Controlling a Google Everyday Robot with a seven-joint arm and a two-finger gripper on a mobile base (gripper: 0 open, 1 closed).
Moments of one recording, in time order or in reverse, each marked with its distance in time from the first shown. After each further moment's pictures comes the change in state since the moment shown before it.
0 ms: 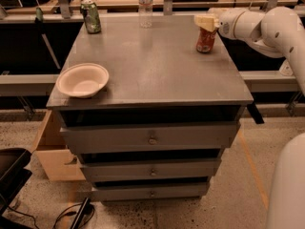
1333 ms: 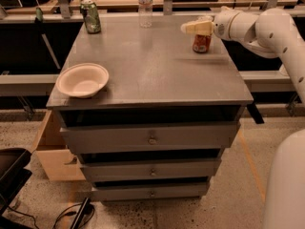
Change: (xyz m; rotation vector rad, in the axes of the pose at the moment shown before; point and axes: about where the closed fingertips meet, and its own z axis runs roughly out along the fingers) arm 0.003 0.010 0.011 -0.018 0.002 0.004
